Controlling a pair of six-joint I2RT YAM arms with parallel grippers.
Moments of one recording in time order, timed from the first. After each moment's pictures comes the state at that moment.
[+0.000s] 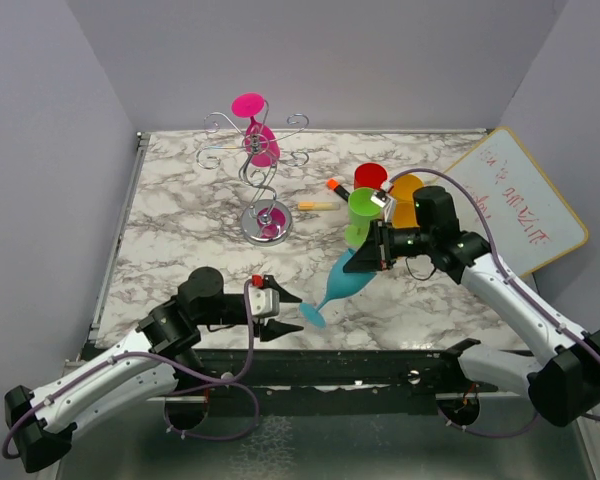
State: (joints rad) left arm -0.90 0.57 0.46 -0.10 0.64 0.23; right arm 0.45 1.14 0.88 -0.35 -0.96 0.49
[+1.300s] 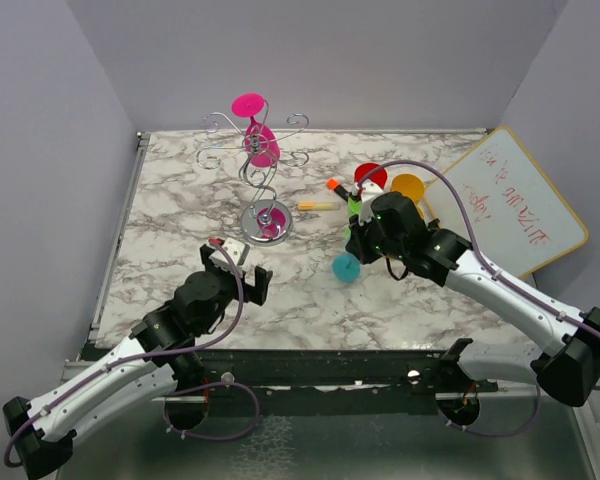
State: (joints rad) left arm -0.88 0.49 0.44 -0.21 -0.36 -0.15; right arm 0.76 1.19 1.03 -0.49 0.03 0.19
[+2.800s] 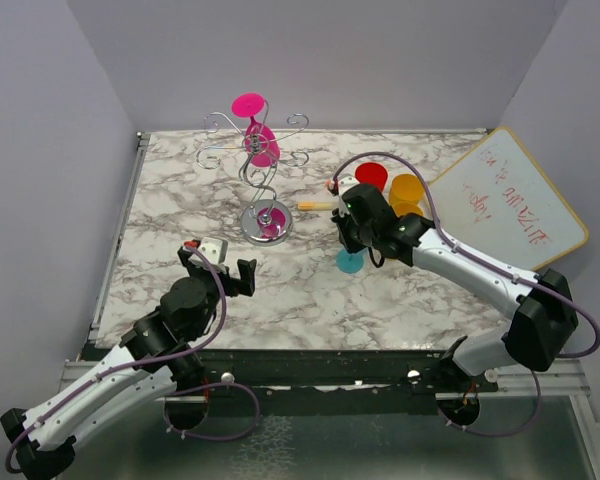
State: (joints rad) left arm -0.88 0.38 0.44 -0.23 -0.57 -0.16; right arm 0.76 1.43 1.13 -0.48 0.17 0.14
